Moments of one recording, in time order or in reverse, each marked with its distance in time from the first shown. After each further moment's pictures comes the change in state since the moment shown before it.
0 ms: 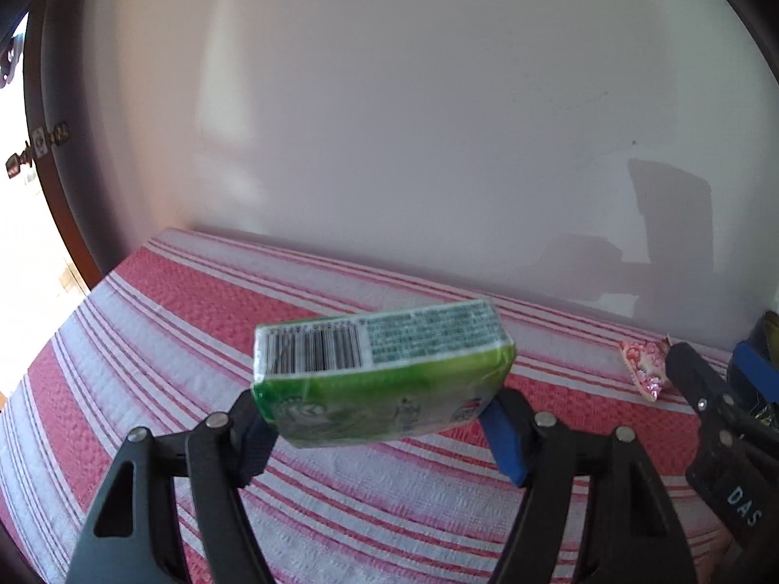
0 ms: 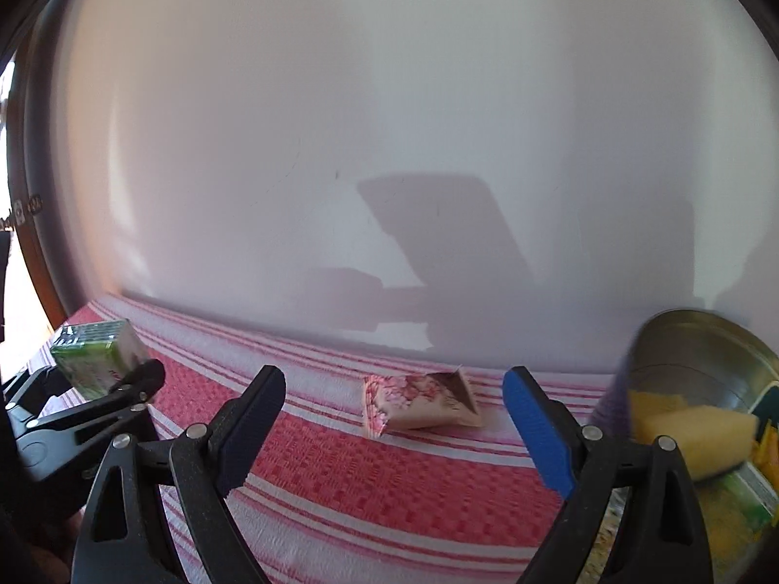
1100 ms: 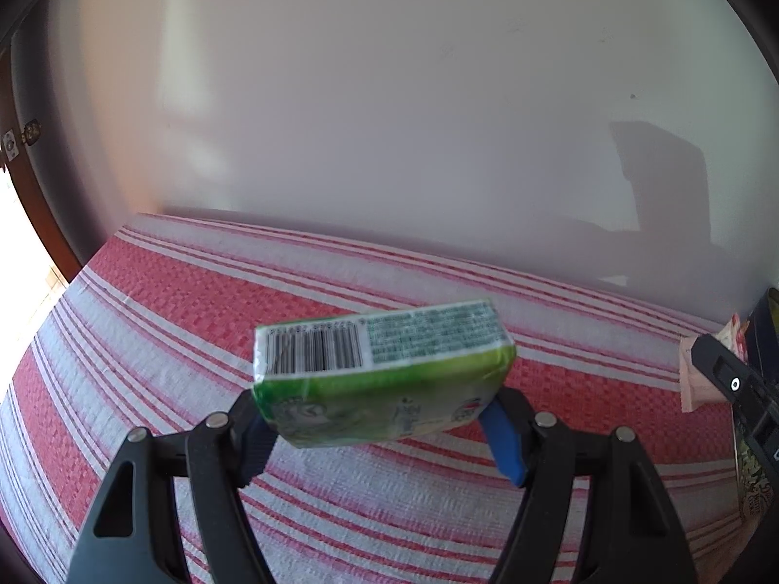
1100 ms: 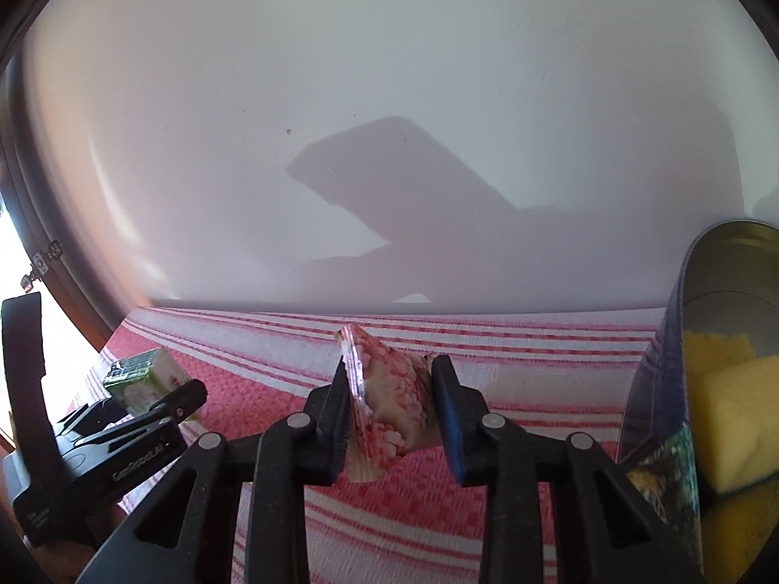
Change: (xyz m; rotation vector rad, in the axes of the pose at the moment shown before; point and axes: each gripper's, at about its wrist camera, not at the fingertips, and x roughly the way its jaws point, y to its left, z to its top) left arm 0.009 -0.014 0.006 0.050 0.075 -0.021; right arm 0.005 -0.039 -0.011 0.185 0.125 0.178
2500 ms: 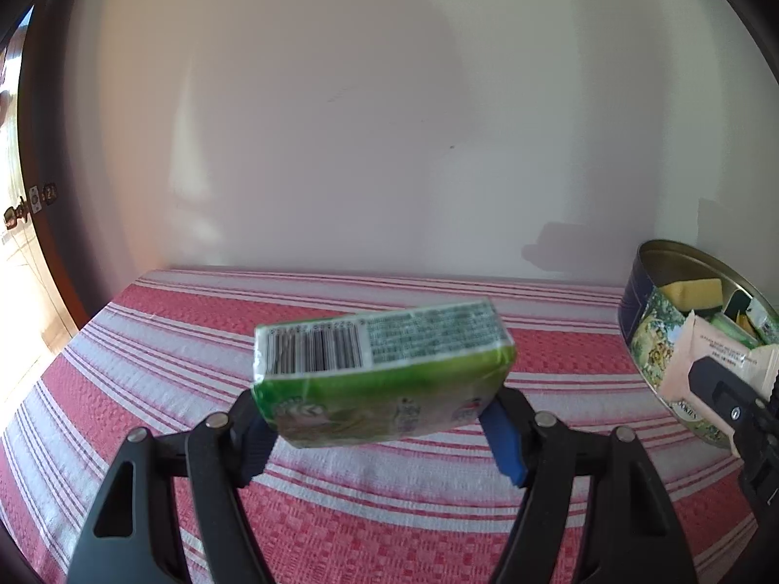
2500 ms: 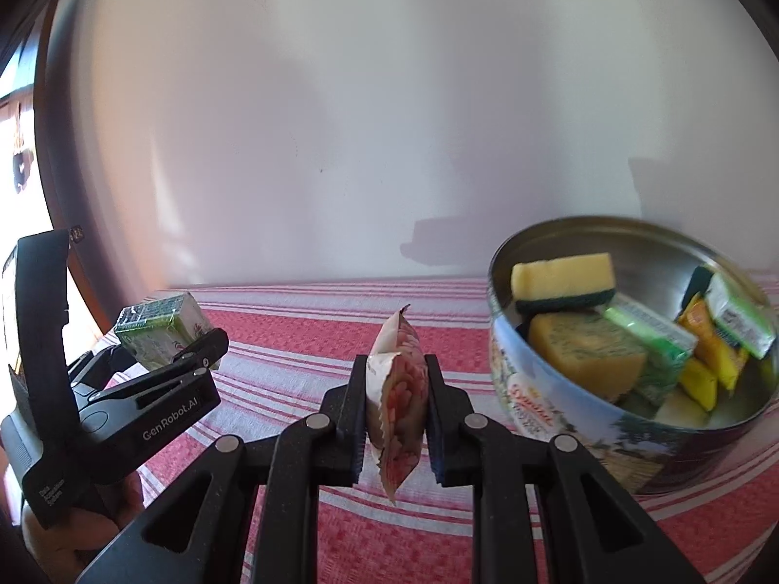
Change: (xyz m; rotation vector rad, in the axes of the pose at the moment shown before) left arm -0.111 -0.039 -0.080 0.104 -0.254 -0.076; right arm -0.100 0.044 -0.075 -0.071 -0.169 -0.106
